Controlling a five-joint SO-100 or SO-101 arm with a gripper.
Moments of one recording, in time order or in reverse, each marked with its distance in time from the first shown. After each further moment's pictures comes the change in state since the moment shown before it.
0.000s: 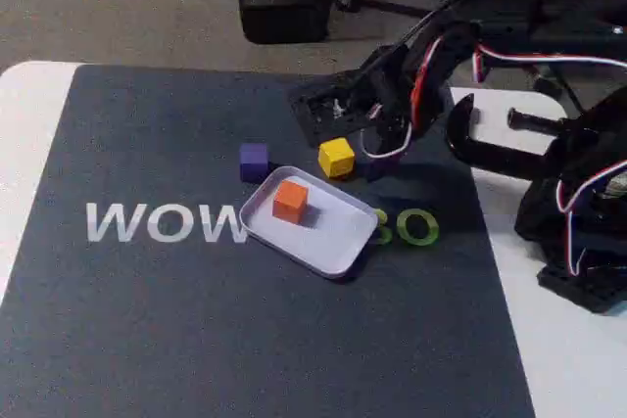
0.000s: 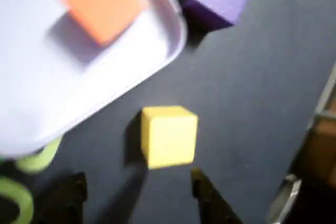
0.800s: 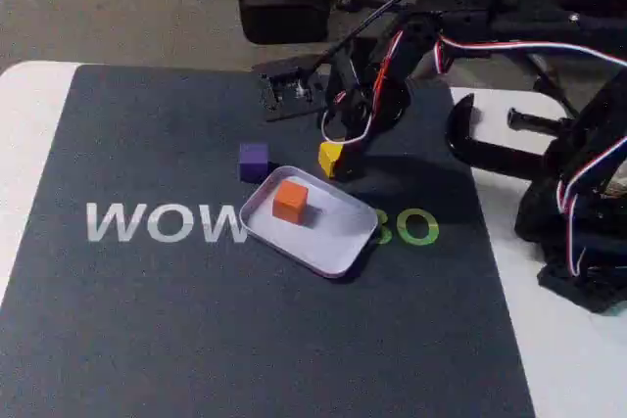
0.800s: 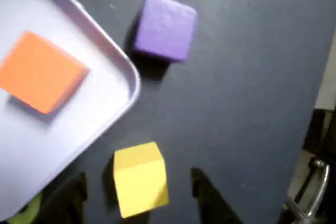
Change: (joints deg) arm -1.1 -11.7 -12.0 0.0 7.7
